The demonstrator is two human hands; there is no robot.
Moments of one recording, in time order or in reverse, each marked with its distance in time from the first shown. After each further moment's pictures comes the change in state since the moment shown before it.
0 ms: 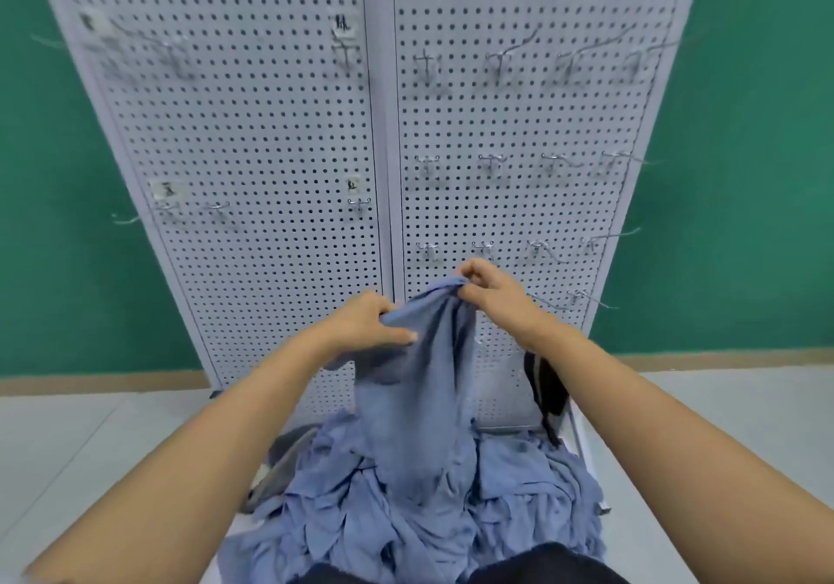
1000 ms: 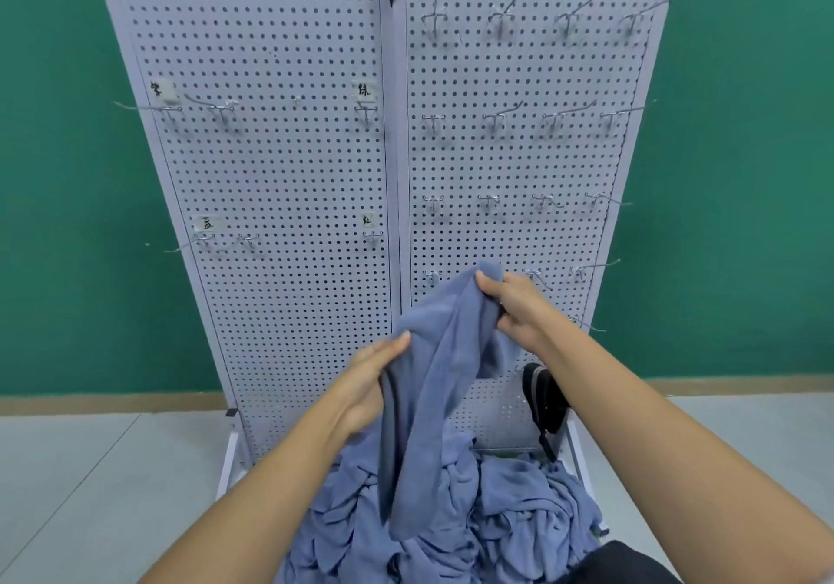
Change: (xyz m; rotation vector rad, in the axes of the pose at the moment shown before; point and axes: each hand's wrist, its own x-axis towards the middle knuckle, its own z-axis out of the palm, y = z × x) left_hand -0.058 0.002 0.038 -1.354 0.050 -0.121; right_hand -0.018 -0.054 -0.009 0.562 0.262 0.294
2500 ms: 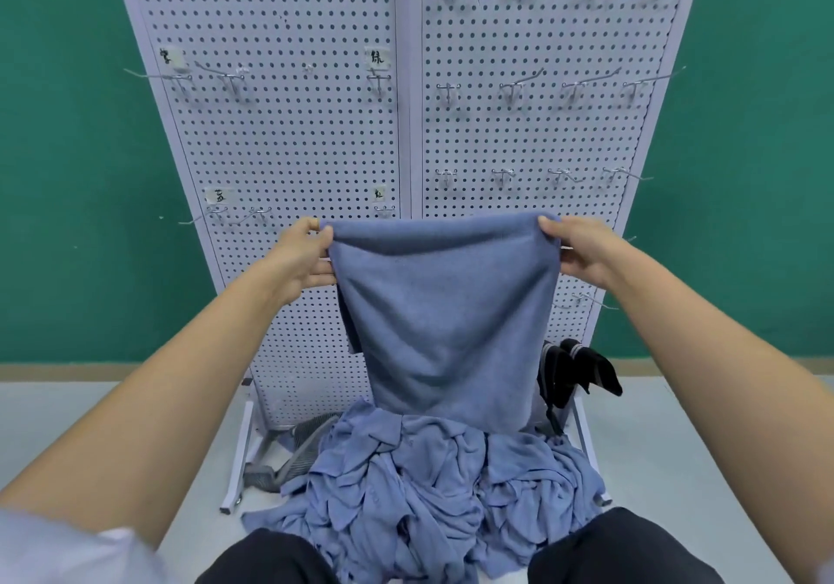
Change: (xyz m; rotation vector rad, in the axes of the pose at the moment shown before) left_hand 0.002 0.128 -0.031 0.523 0.377 0.186; right_hand 0.004 -0.051 -0.048 -0.179 0.127 -0.036
